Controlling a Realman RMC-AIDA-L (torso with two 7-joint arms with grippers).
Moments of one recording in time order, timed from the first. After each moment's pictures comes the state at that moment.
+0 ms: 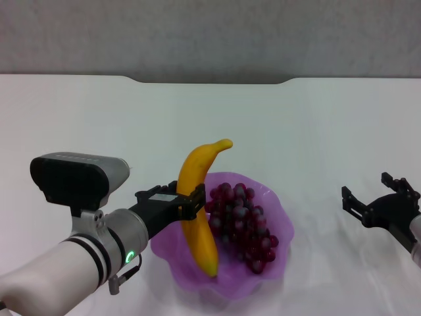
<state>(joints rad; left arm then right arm) -0.18 -2.04 -0.97 -1.24 0.13 0.09 2.33 0.38 2.01 0.82 0.36 -2.45 -0.75 0.04</state>
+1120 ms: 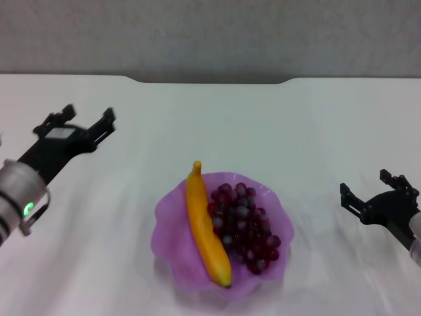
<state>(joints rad) -0.31 -2.04 -1.48 -0.66 0.21 -0.66 2.47 0.38 2.01 0.82 0.37 -2.45 -0.75 0.04</state>
